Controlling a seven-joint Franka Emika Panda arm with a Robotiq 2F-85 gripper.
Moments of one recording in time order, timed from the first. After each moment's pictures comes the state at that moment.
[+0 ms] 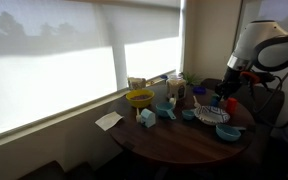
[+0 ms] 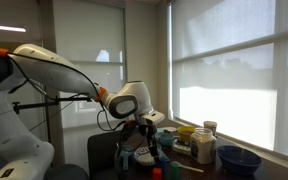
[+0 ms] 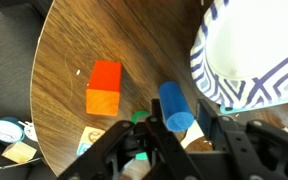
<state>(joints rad) -0.15 -0.42 0.01 -2.54 -0.07 2.39 0.41</state>
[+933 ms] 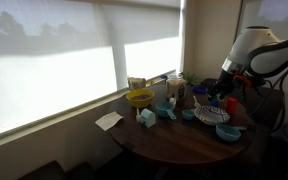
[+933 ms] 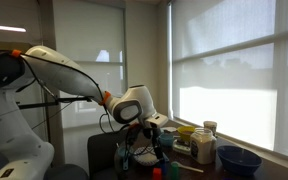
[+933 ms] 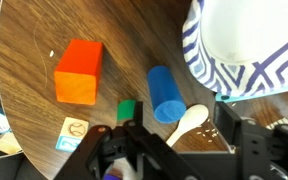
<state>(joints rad) -0.15 -0.34 0.02 -2.54 -0.07 2.52 0.41</state>
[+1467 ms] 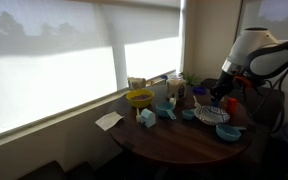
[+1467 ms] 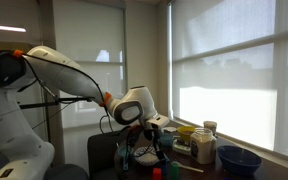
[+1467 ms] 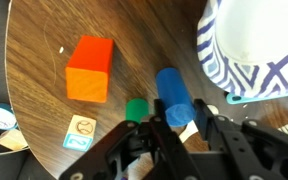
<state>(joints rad) -0.17 -0.33 0.02 -2.53 -0.11 2.53 0.41</state>
